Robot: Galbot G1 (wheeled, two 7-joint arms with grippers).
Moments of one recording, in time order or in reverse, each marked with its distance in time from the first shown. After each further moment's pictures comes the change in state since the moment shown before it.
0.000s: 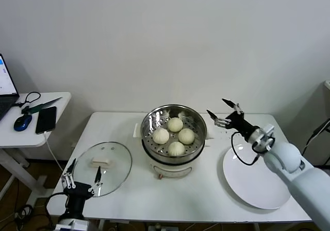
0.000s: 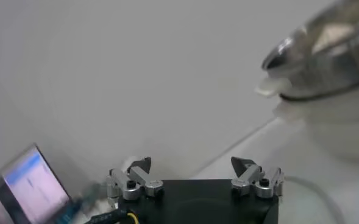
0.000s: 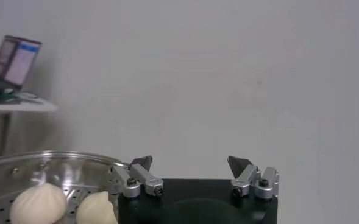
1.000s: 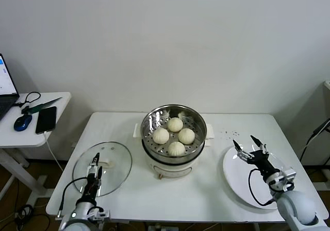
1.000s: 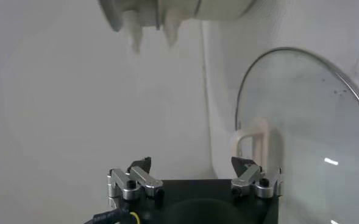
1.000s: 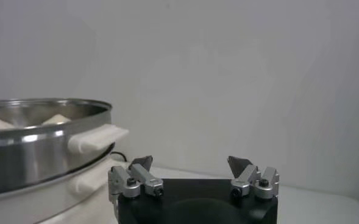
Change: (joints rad) left arm -0.267 0.042 0.026 0.390 0.910 -0.028 -0.068; right arm -0.435 0.253 0.380 -0.025 -0.117 0.011 -0.008
